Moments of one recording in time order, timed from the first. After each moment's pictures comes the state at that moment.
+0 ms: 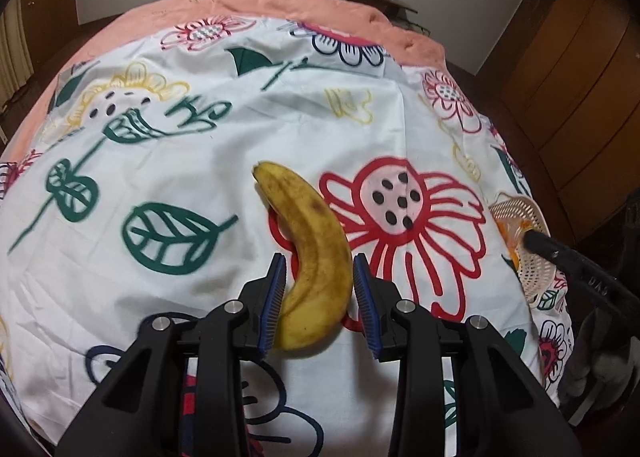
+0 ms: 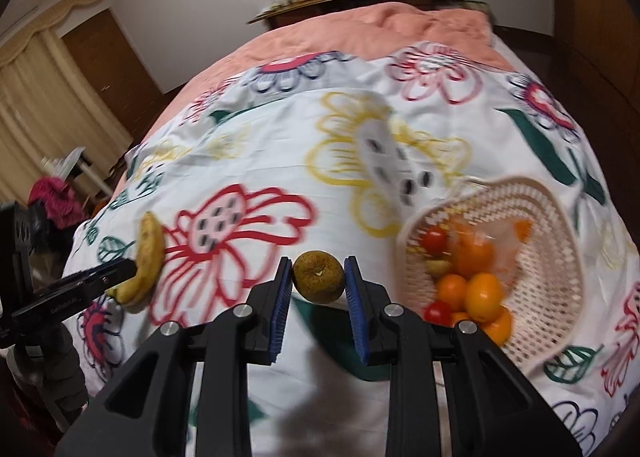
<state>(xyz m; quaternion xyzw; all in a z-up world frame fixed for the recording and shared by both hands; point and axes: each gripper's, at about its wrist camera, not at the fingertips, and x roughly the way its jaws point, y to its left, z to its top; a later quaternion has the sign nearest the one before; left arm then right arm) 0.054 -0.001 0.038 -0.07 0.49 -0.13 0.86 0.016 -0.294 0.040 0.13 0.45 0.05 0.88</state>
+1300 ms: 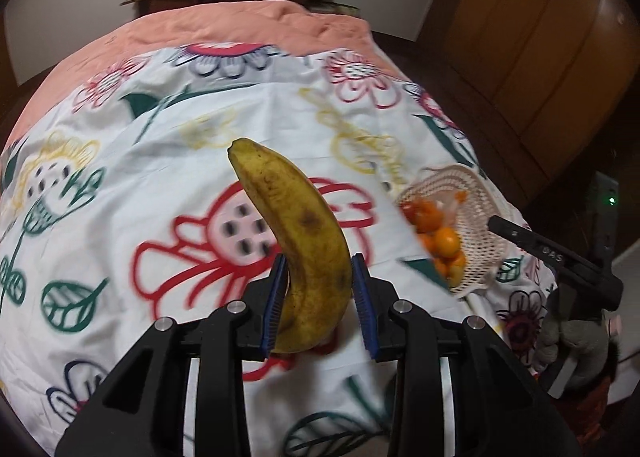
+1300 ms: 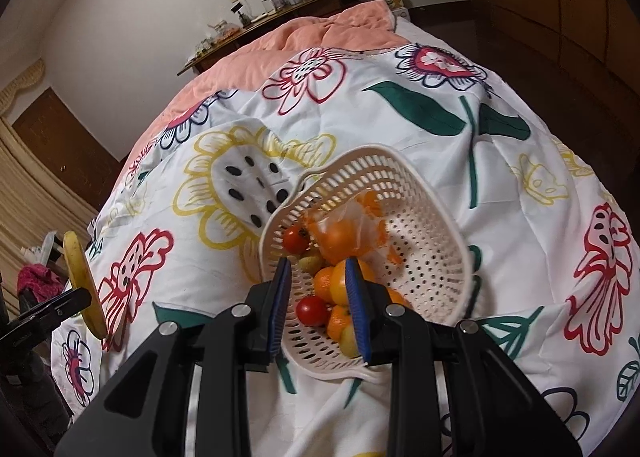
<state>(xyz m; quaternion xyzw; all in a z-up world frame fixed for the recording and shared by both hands) 0.054 -0.111 0.072 0.02 0.47 -0.24 0.85 -0.024 -0.407 0.013 0.23 0.41 -0.05 0.88</state>
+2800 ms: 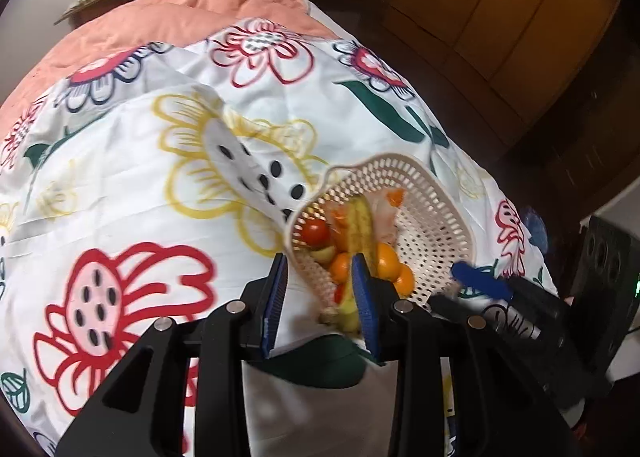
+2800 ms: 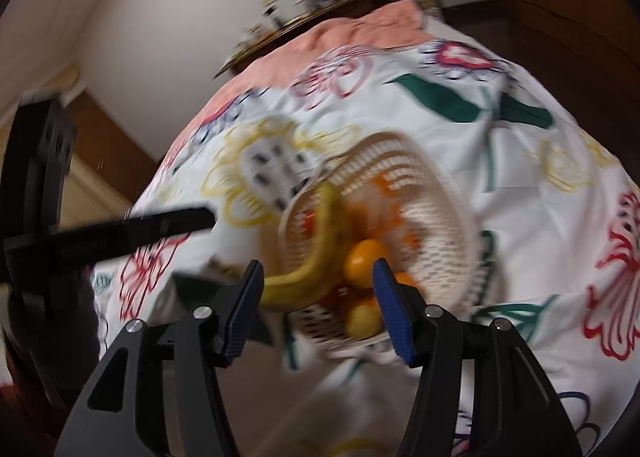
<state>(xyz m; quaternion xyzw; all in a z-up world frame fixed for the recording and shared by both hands) 0.085 -0.245 0.057 0.08 0.51 -0.30 0.80 -0.042 -0.402 -0.001 0.23 0.40 0.03 0.89</state>
